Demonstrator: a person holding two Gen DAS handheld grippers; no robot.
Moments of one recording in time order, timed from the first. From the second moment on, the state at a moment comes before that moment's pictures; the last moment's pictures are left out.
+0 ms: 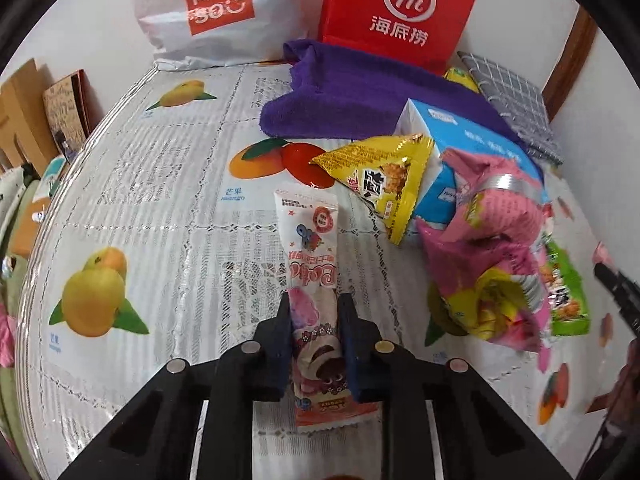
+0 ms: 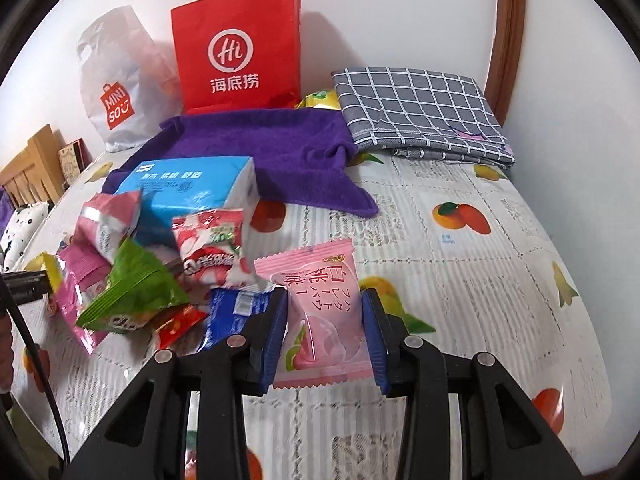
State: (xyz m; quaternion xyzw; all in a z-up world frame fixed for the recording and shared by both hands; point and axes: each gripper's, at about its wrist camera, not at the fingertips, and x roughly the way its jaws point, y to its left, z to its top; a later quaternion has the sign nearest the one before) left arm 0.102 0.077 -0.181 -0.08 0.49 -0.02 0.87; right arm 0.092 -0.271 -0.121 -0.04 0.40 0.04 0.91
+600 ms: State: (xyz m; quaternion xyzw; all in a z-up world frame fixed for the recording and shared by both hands) left arm 0.109 0.065 -0.100 -0.09 0.44 -0.07 0.89; right arm 0.102 -0.243 -0.068 -0.03 0.39 0.04 0.92
